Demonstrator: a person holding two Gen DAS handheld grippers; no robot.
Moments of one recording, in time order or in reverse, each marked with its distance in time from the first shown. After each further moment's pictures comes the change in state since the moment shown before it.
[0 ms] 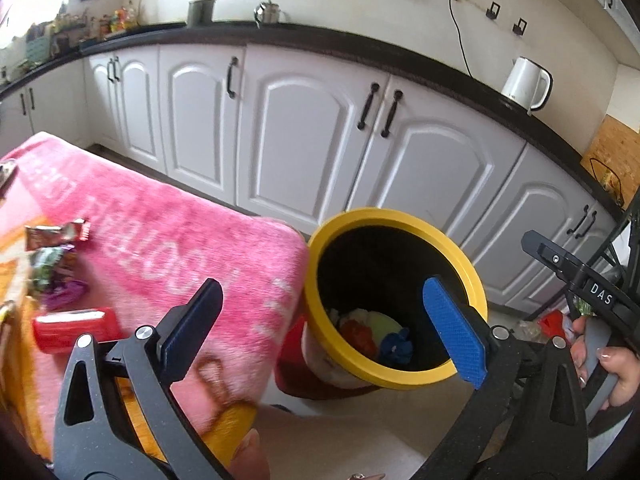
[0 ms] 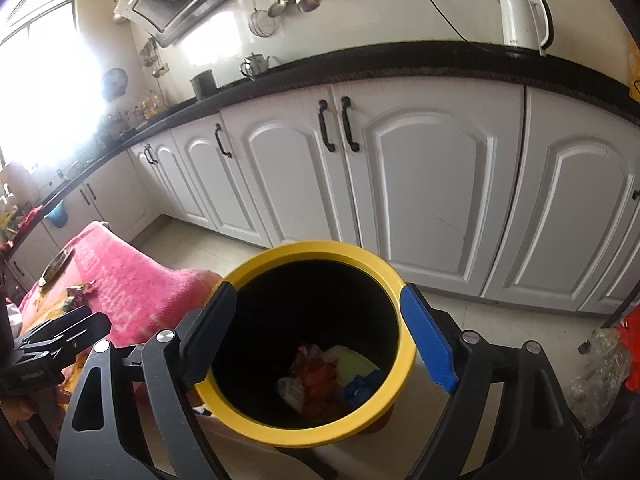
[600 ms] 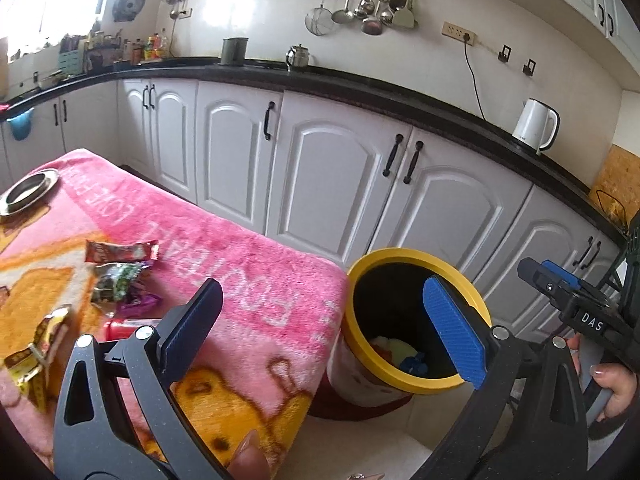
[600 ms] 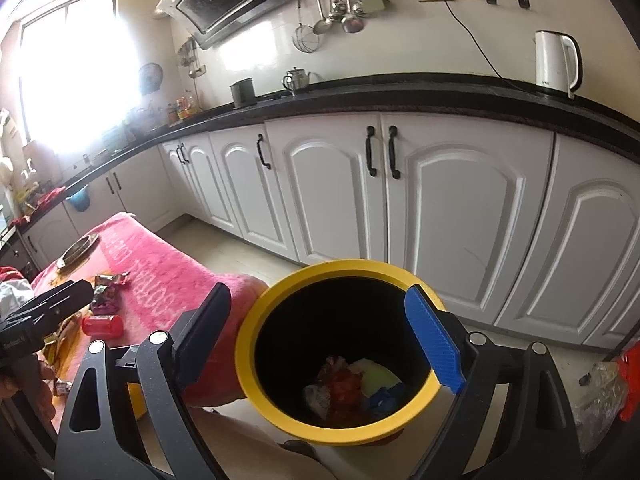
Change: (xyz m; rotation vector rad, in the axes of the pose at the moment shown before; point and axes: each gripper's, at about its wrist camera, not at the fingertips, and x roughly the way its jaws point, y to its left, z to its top) left arm -0.062 0.031 -0.001 -0.039 -0.141 0.063; right arm -0.024 0.051 0.001 -0.101 -0.058 0.063
